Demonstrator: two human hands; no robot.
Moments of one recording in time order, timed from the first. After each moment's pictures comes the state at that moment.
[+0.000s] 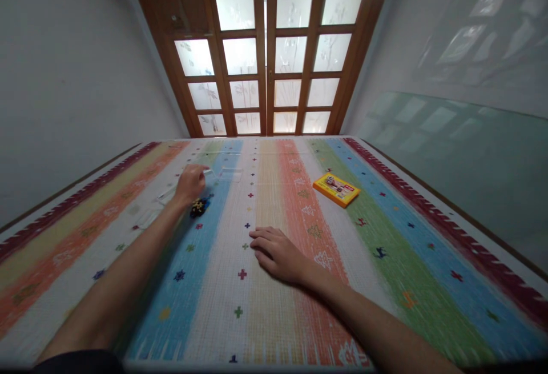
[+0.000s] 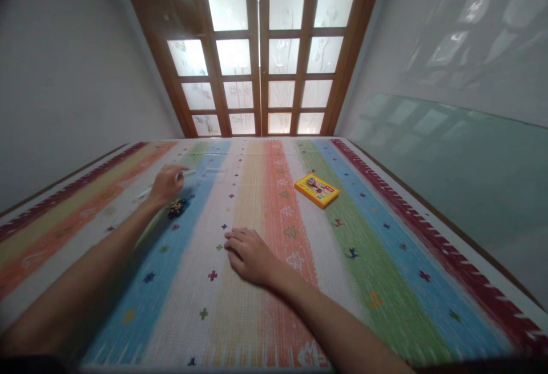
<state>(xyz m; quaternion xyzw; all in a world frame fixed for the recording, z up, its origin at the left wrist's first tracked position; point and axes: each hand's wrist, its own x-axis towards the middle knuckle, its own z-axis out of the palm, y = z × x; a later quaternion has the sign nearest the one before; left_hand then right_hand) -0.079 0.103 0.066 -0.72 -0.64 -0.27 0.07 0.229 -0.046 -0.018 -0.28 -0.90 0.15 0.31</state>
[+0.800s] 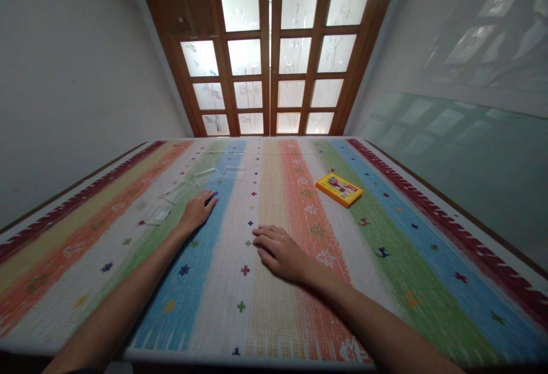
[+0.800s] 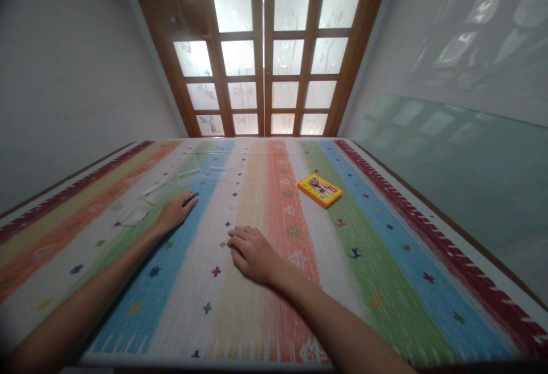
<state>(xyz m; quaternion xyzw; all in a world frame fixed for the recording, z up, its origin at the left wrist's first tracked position) -0.079 0.049 0.001 -0.70 -0.67 -0.25 -0.03 0.229 -0.047 -0.021 -0.28 -0.90 0.14 0.31</state>
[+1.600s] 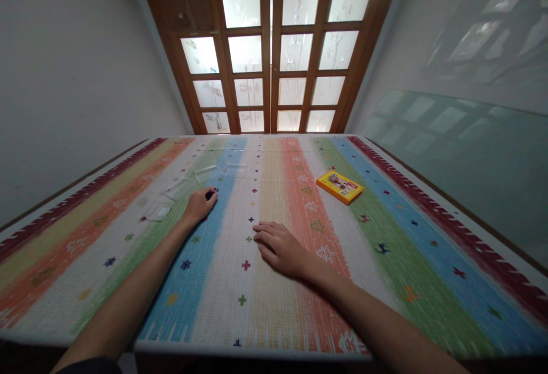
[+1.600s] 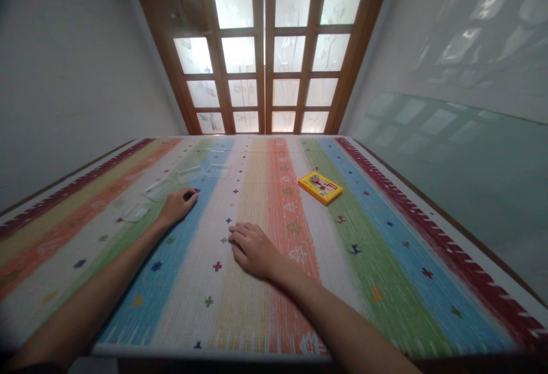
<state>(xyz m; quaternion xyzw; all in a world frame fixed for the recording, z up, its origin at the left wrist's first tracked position) -0.074 0.052 0.006 -0.69 -0.65 -0.30 -0.06 0.228 -0.048 -0.020 -0.28 -0.90 0.13 0.31</state>
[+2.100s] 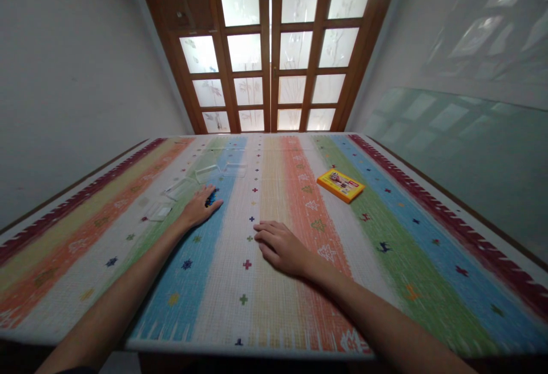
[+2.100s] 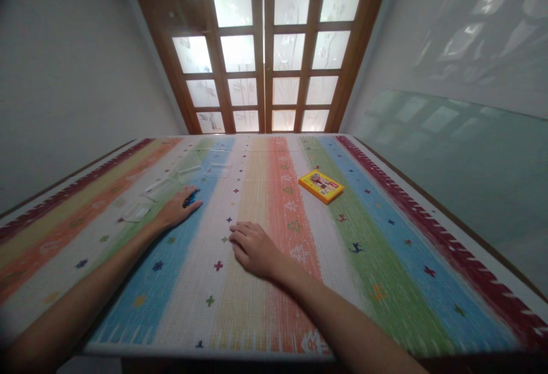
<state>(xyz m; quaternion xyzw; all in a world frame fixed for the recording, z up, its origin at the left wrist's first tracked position) -0.084 0.039 0.006 -0.71 -0.64 -0.27 -0.08 0.229 -0.047 -0.020 -0.28 -0.90 0.12 0.31</state>
